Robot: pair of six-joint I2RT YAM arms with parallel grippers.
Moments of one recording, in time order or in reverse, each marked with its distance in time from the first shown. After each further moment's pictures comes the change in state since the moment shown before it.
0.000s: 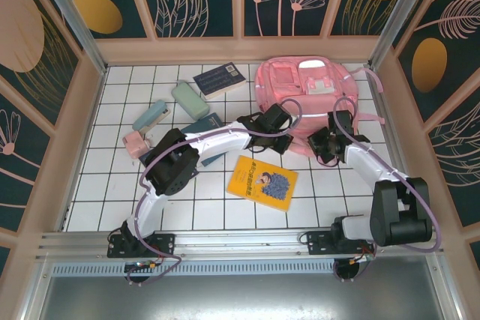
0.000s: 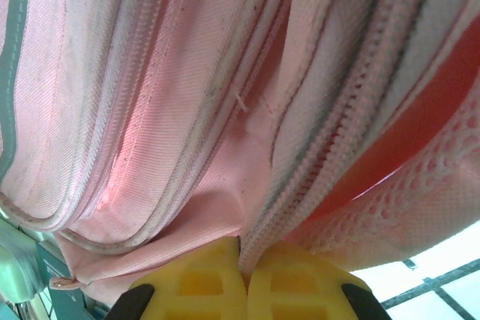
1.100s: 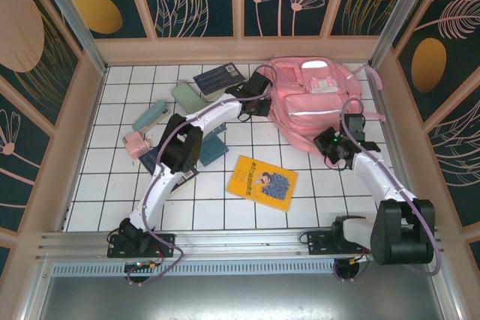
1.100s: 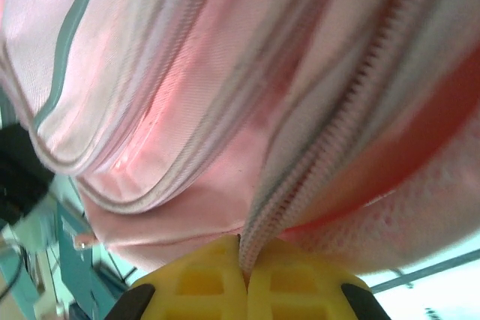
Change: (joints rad) left arm 0.256 0.324 0.486 -0.181 -0.122 -0.075; right arm -0.018 -0.134 -0.037 0.006 -0.087 -0.171
